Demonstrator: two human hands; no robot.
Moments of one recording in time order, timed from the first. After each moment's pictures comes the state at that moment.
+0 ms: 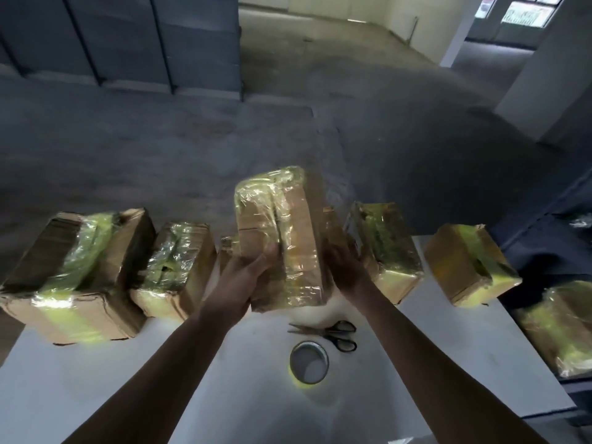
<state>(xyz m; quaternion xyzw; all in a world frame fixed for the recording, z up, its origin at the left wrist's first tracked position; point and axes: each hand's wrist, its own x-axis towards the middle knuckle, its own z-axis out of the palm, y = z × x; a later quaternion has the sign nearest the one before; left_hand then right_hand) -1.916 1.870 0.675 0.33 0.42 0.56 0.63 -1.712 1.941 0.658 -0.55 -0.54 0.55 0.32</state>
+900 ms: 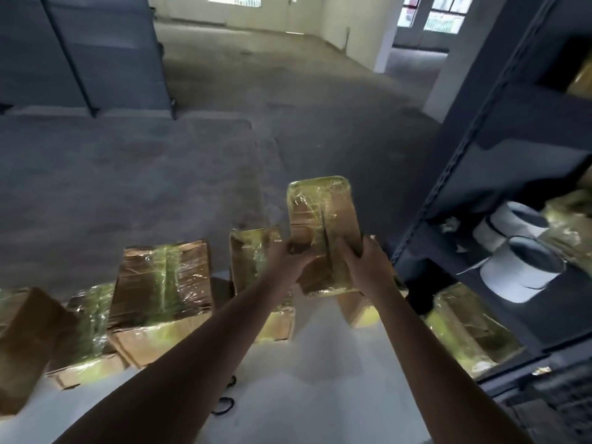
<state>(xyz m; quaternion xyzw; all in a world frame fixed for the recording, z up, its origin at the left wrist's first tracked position) -1.596 2.045 0.715 0.41 0.56 0.45 0.56 -1.435 2.057 0.704 -0.67 -0.61 0.23 0.36</state>
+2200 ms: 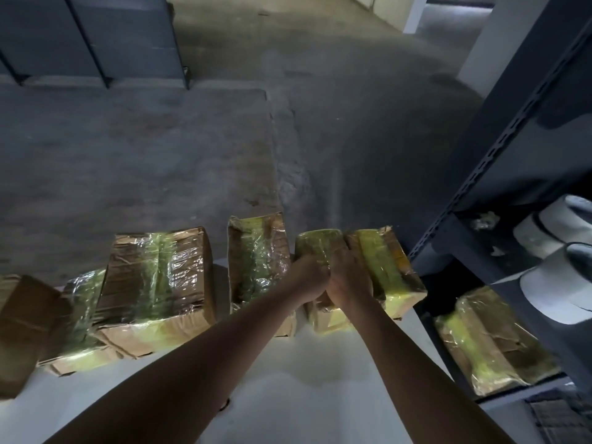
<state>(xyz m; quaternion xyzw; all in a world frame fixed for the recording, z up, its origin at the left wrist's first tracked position) -1.556 2.086 0.663 0.61 0.66 0.18 0.41 -1.447 2.107 0.615 -0.69 -0.71 0.11 0.10</state>
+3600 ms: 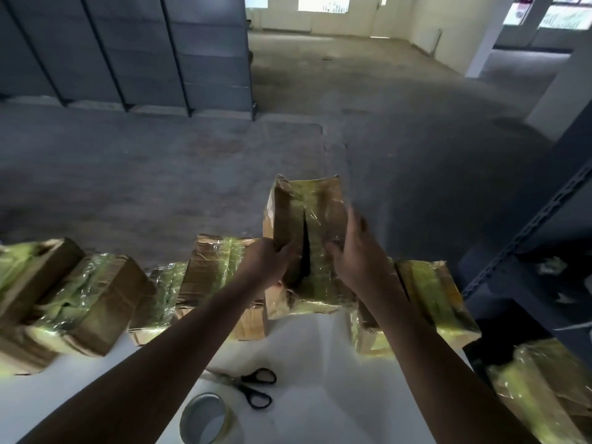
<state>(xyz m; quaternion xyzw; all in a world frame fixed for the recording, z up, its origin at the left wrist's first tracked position) -1.702 2.046 0.714 0.48 0.75 0.33 0.31 -1.527 2.083 0.725 -0.53 -0.80 0.13 0.27</state>
